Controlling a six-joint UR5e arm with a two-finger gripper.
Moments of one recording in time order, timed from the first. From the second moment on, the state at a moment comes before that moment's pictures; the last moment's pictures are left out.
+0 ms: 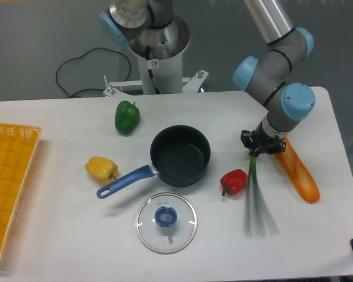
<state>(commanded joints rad) 2.86 -2.05 -1.77 -1.03 1.50 1.07</state>
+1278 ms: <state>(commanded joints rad) 2.84 -2.04 -1.60 -1.04 1.44 0.88</state>
